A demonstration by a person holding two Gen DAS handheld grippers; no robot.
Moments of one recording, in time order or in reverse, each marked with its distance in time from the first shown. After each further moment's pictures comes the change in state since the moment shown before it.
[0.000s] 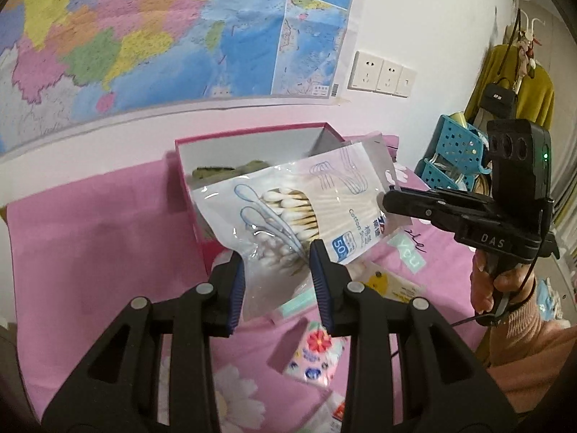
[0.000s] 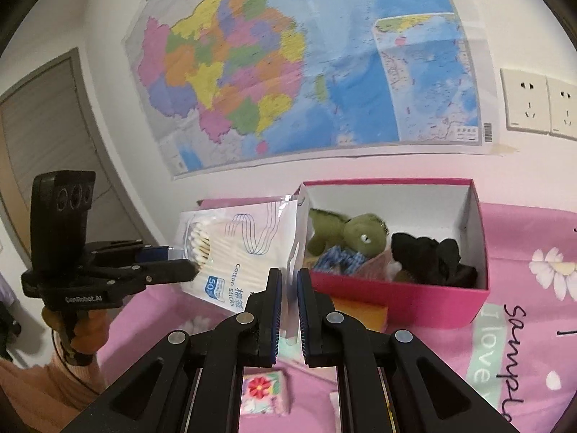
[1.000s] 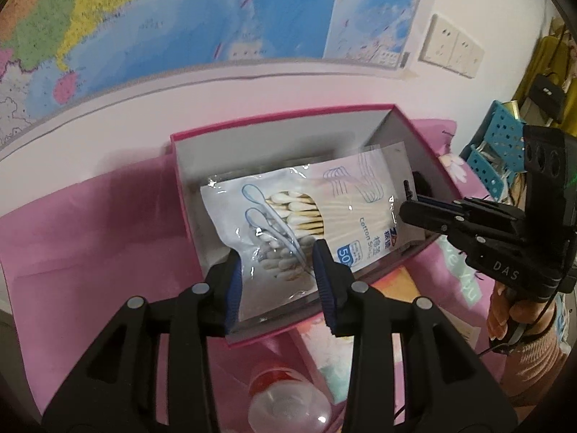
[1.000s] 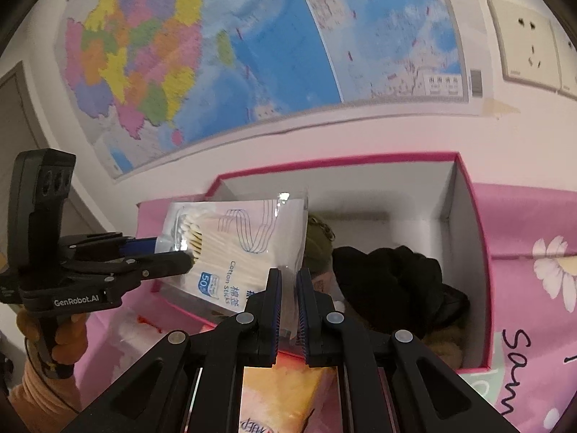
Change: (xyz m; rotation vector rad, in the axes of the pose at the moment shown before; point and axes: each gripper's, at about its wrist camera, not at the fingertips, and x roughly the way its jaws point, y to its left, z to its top) left arm 0.117 0.035 0.050 -0.047 0.195 0.103; right arm 0.092 -0.073 0.022 0.107 0.125 -0.127
